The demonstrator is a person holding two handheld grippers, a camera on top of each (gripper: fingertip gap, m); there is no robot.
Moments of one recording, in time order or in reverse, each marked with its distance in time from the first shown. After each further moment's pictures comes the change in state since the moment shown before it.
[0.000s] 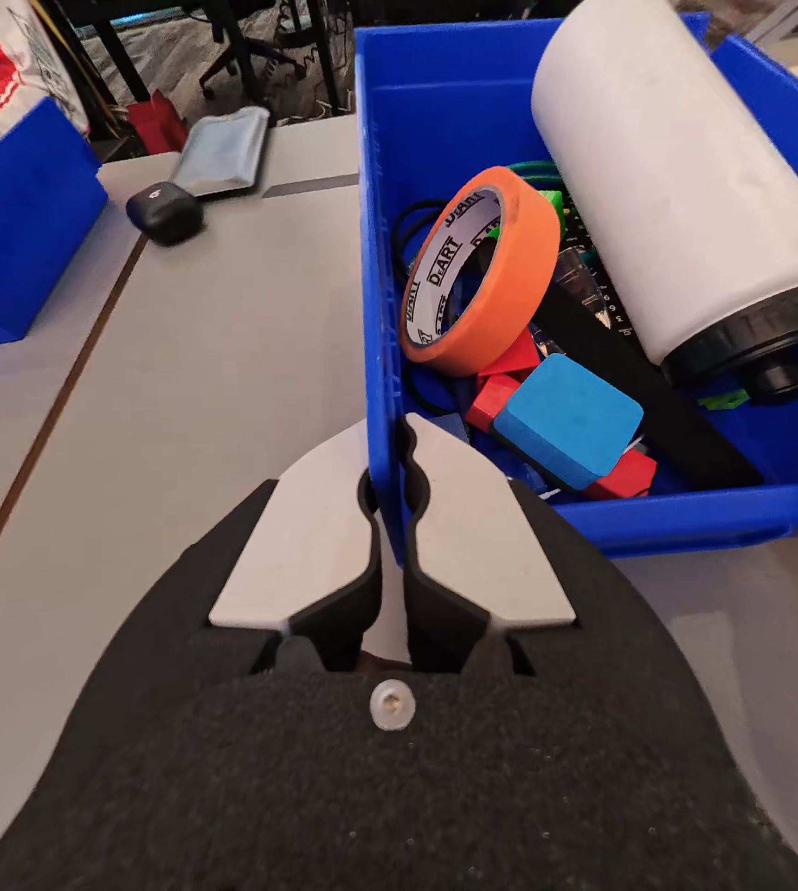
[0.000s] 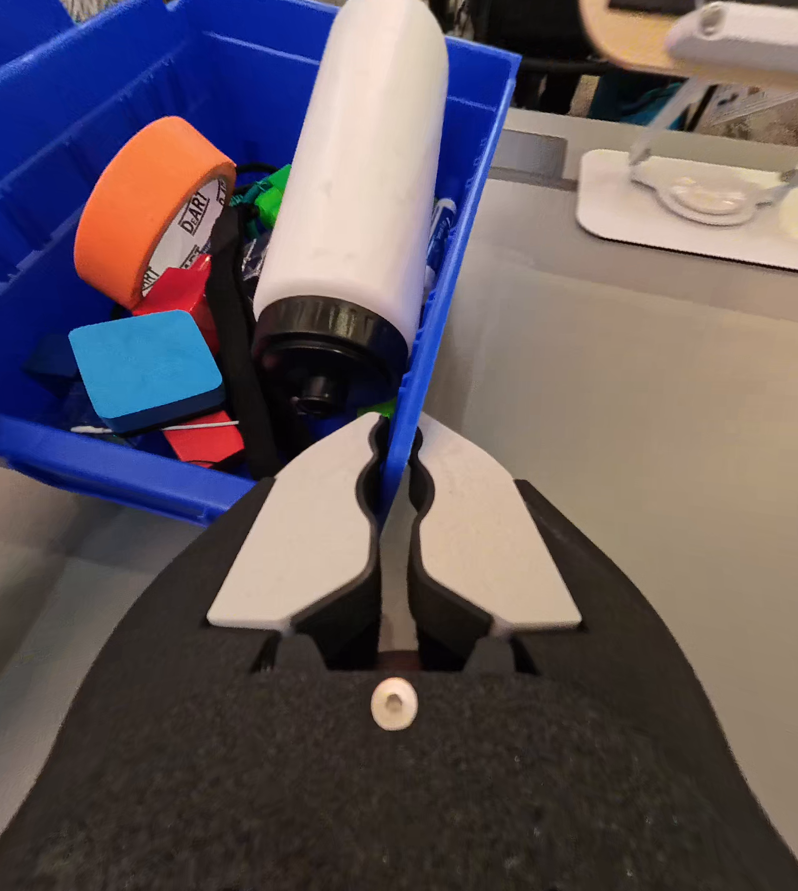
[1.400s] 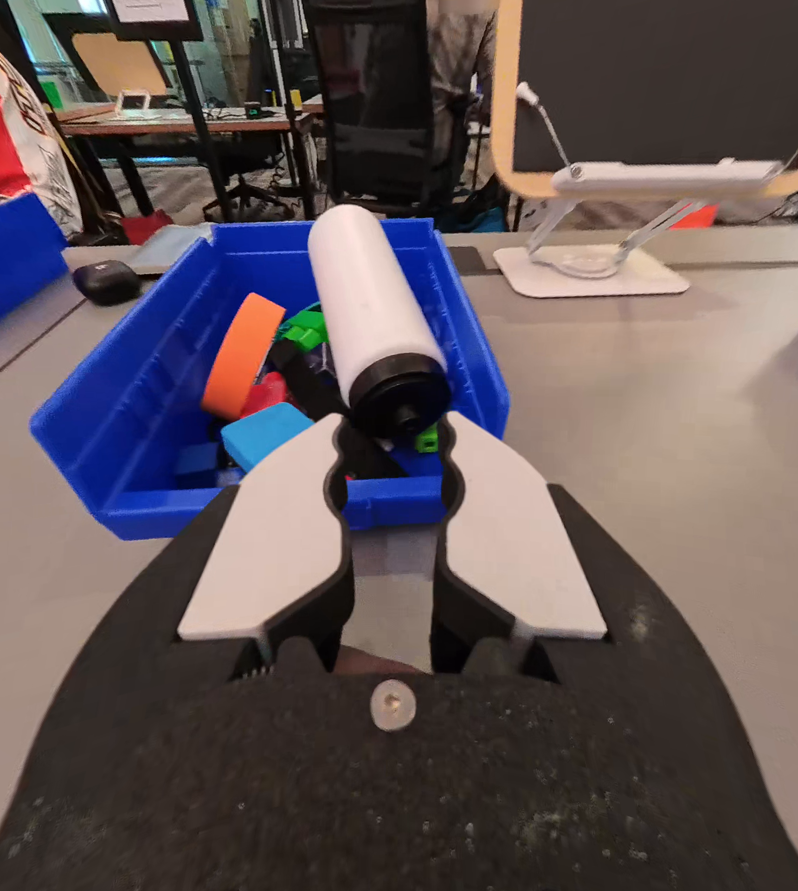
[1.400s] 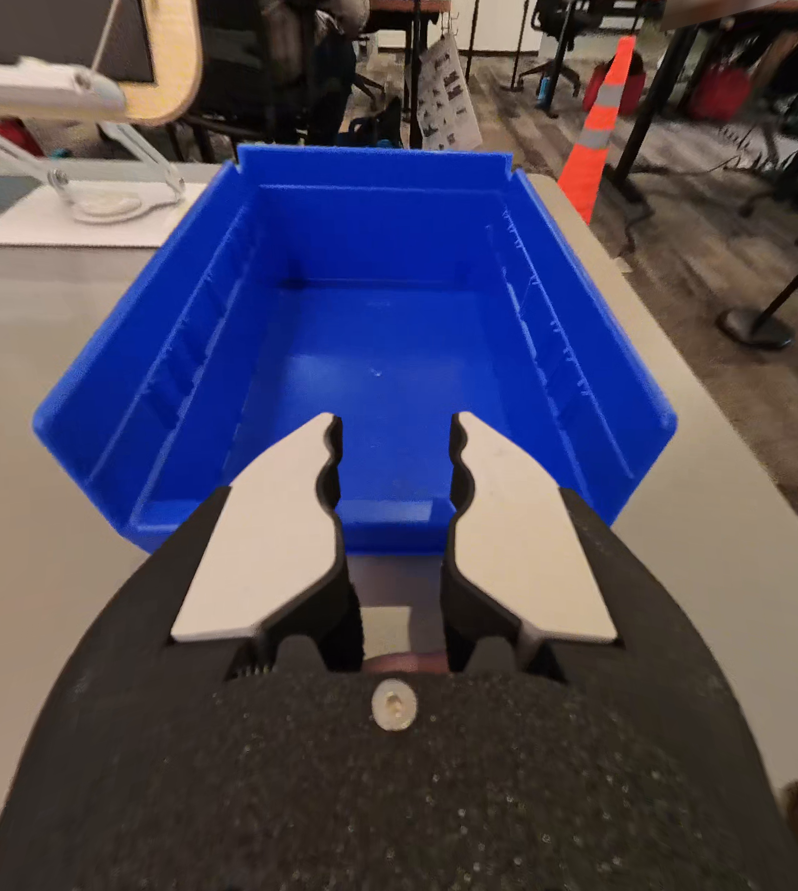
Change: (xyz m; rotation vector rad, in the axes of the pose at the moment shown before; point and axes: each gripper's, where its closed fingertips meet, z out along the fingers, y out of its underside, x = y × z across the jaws) left arm 0.107 -0.015 -0.058 0.256 0.043 -0.103; right arm 0.486 0.069 -0.159 0.115 0.288 0.107
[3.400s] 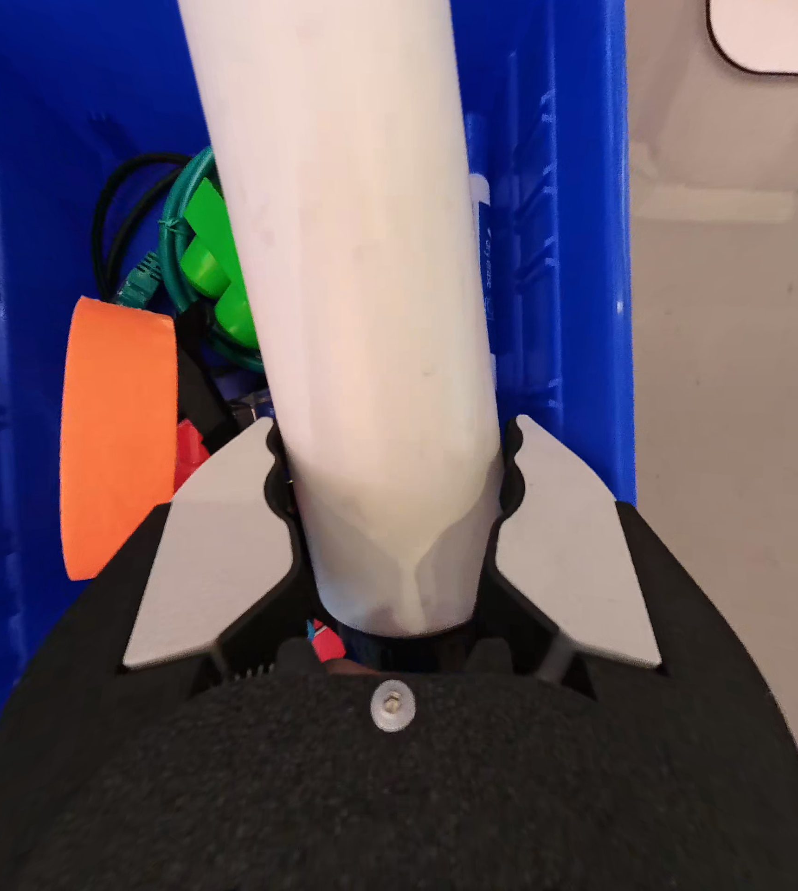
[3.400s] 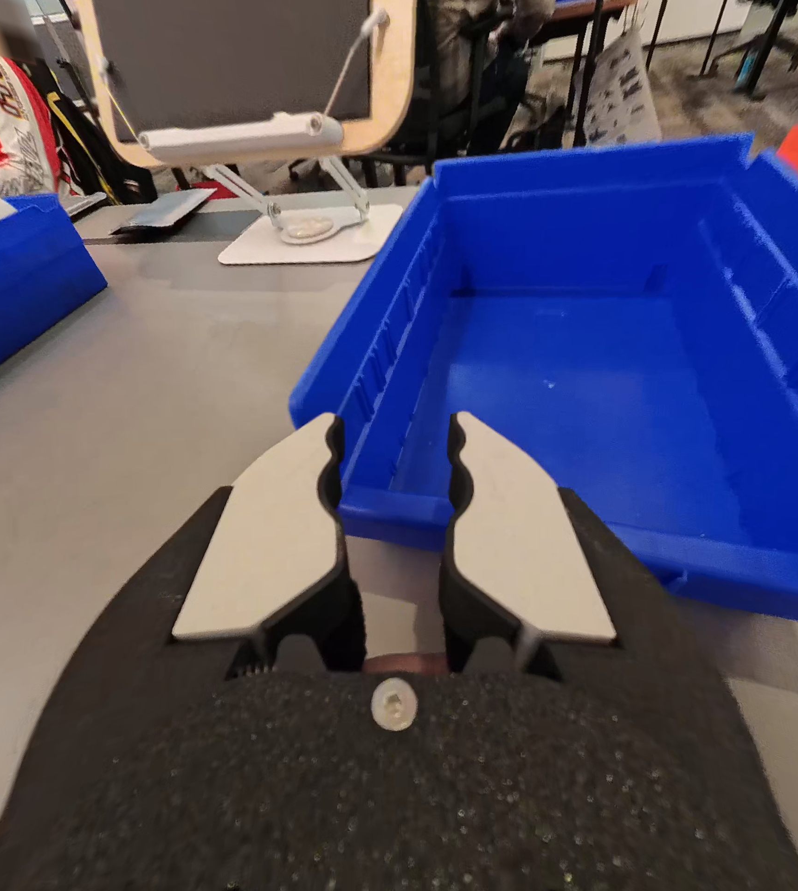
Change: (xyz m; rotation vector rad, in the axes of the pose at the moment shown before) left arm -0.014 0.030 0.157 -0.782 0.015 -0.071; right arm -0.081 -0.002 -0.008 0.034 -0.314 0.065
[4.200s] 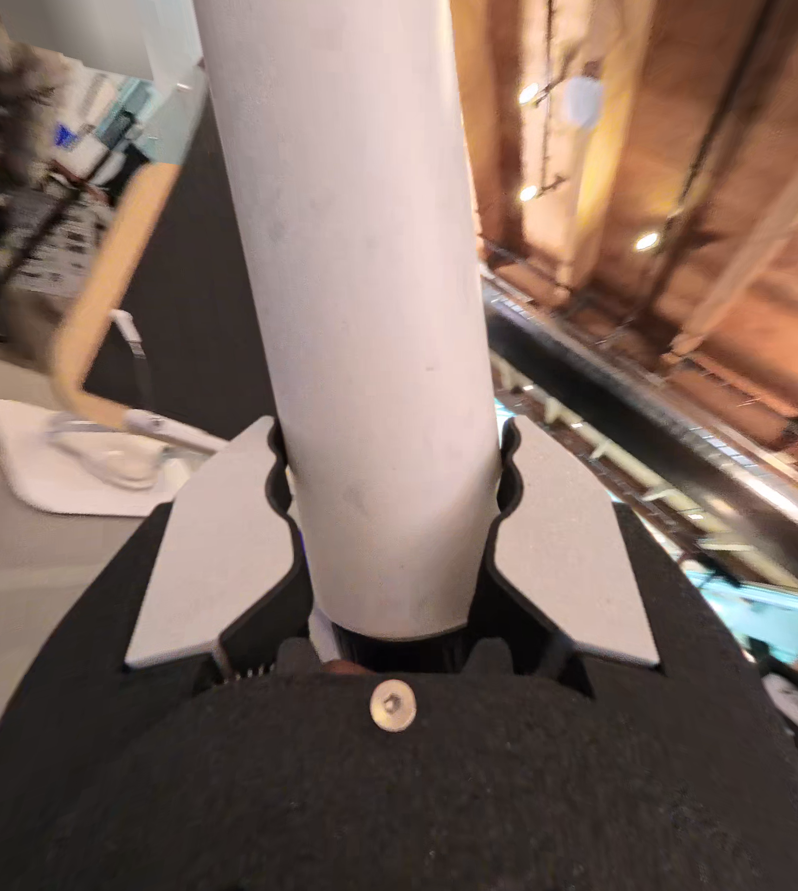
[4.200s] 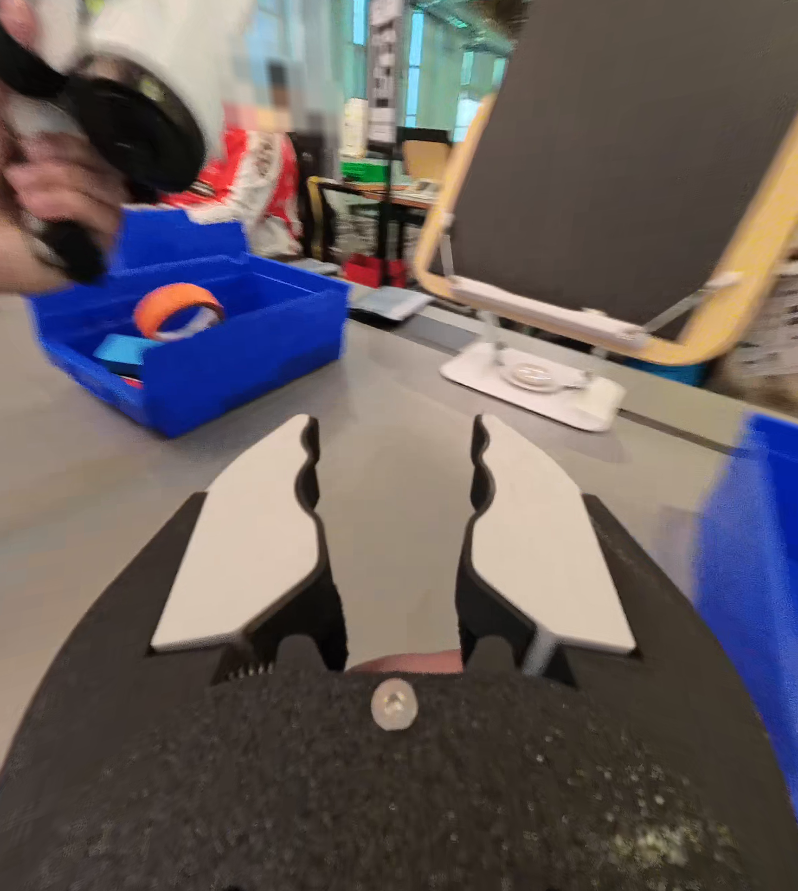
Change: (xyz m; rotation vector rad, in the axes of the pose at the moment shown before) left arm 0.105 -0.088 -0.220 0.863 1.208 -0.371; right arm -0.206 -0.058 0.017 0.195 -0.312 -0.278
